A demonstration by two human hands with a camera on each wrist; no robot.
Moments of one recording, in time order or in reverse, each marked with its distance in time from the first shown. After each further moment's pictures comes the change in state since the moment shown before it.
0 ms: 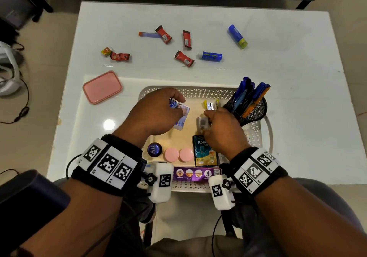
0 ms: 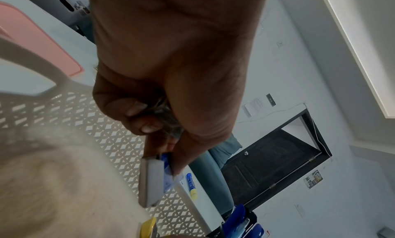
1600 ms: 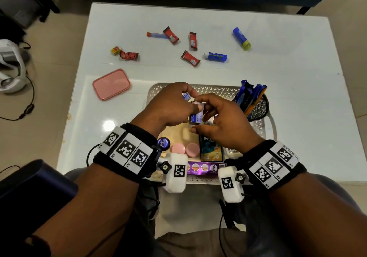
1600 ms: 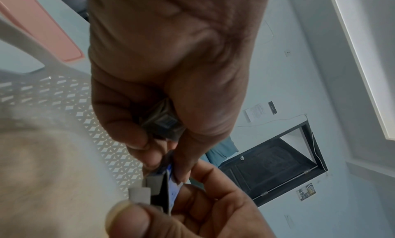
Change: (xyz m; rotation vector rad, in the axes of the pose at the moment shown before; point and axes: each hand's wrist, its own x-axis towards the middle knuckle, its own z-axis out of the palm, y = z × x) left_hand -0.009 0.019 0.002 -0.277 -0.056 -0.034; right_hand -0.014 -0.020 -0.030 0.424 0.028 -0.295
